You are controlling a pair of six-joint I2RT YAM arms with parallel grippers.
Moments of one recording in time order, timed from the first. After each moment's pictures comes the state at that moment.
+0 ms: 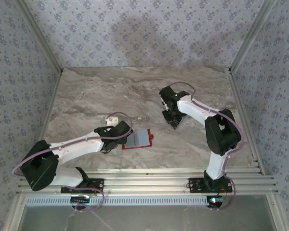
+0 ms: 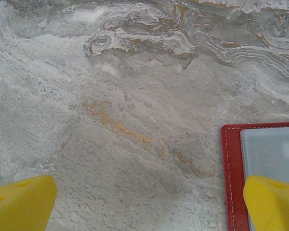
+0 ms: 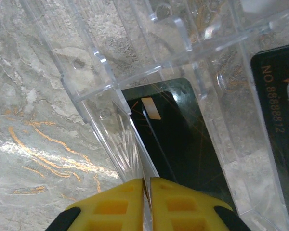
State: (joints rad) left arm -0.87 1.32 0.72 -0.64 -0.60 -0.80; right arm 0.52 1.82 1.33 -0.88 0.16 0.11
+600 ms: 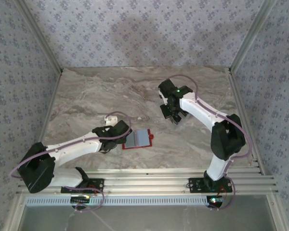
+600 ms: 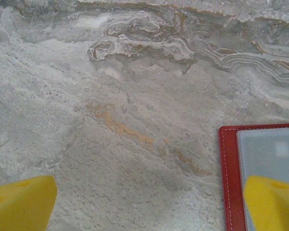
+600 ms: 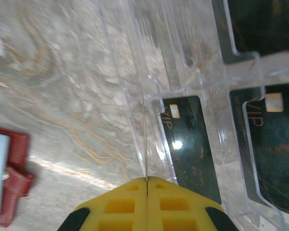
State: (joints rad) left arm -0.87 1.28 0.73 -0.67 -0.60 -0.79; right arm 0.56 1.73 1.46 -0.97 0.13 0.10
